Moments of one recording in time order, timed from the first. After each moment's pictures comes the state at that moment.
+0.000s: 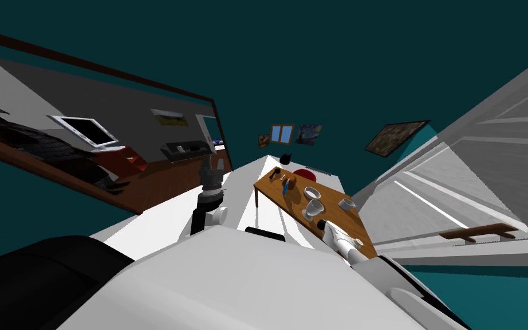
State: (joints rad) left arm 0.47 -0.01 0.03 -2.31 -0.02 -0.65 -0.08; right arm -0.29 -0.50 0.38 -0.44 0.62 0.43 0.18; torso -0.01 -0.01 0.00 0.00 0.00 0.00
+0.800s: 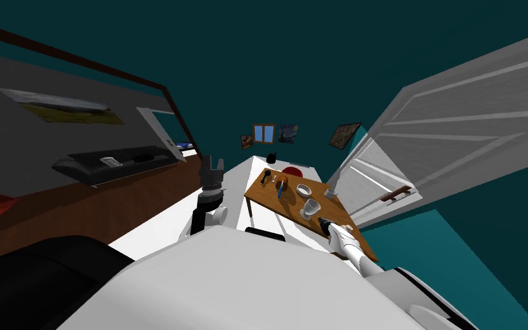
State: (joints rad) left arm 0.47 -0.01 0.03 -2.31 -0.02 -0.65 -0.08; right arm -0.23 -0.56 0.38 -0.54 0.72 0.25 0.25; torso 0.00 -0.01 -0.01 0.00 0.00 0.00
